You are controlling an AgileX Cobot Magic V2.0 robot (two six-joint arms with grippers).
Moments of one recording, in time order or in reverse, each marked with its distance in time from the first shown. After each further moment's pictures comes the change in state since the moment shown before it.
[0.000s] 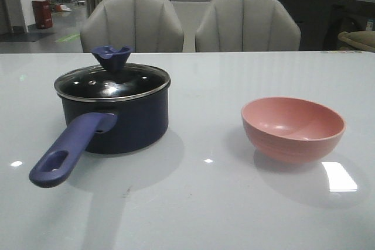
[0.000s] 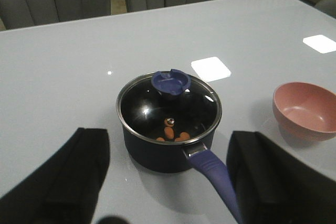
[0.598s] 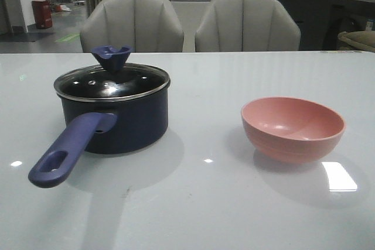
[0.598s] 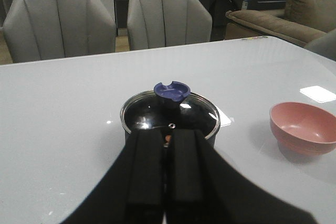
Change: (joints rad) left arm 0.000 -0.292 0.214 -0.004 -0.101 0.000; right arm 0.000 0.000 0.000 0.000 0.000 0.000
